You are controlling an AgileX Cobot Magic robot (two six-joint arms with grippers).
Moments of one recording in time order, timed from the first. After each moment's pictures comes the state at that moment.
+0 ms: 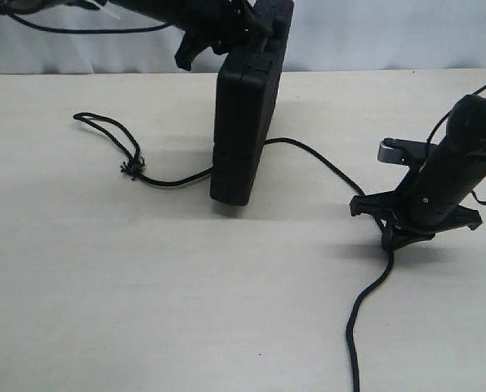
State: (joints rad) left arm -0.24 2.18 -1.88 -1.05 0.73 0.04; right arm 0.08 1.93 -0.98 0.16 0.65 0.07
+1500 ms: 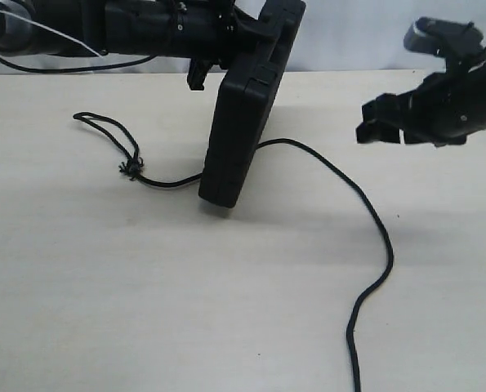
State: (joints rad) left arm -0.20 2.14 -1.61 -1.68 0.76 0.62; right arm 0.07 1.57 -1.02 0.47 0.58 -0.34
